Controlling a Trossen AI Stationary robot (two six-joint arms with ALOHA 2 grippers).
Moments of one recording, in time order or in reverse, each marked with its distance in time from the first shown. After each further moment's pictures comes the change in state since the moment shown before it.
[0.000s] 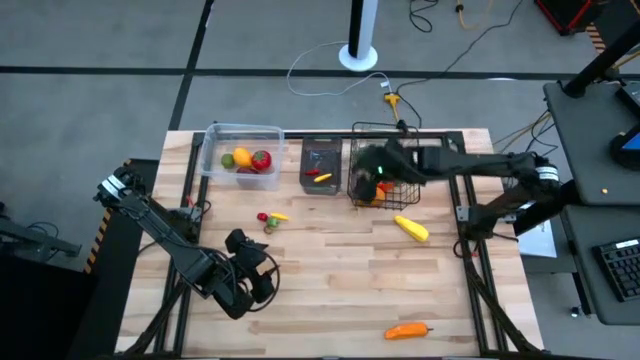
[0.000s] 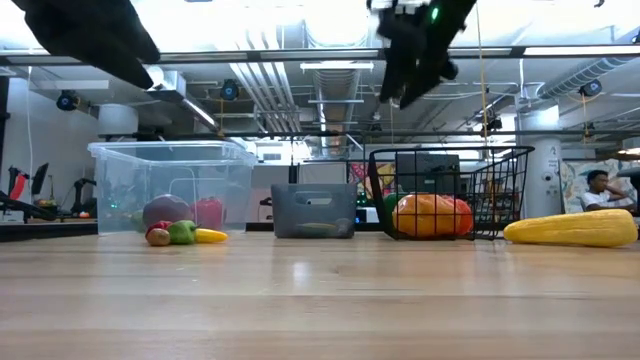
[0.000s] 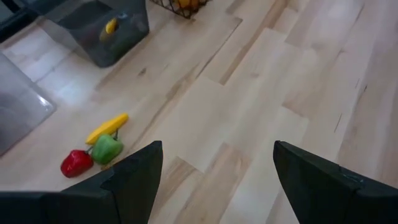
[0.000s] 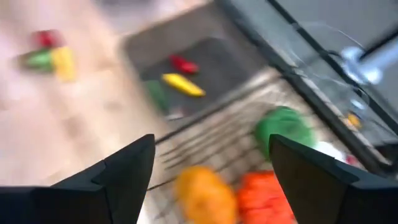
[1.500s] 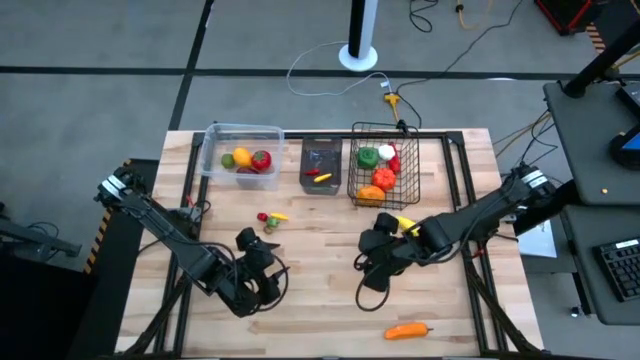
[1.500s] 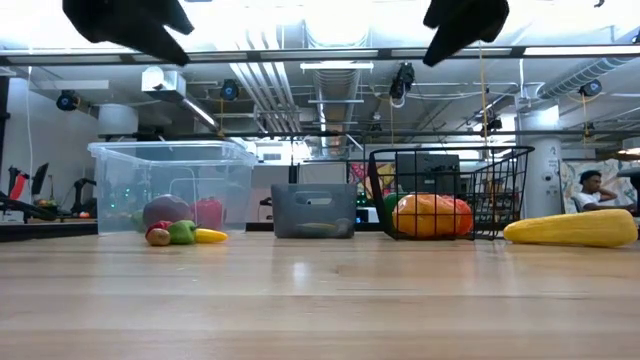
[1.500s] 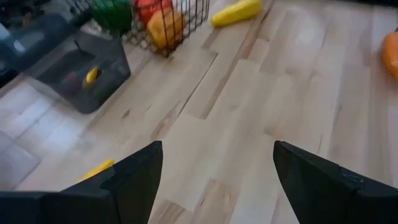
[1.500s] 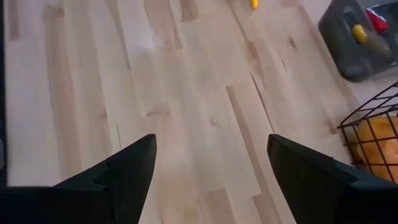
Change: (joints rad) left arm 0.034 0.001 -0.003 0.192 -0.056 0.258; right arm 0.612 0.094 -0.001 0.005 0.008 0.291
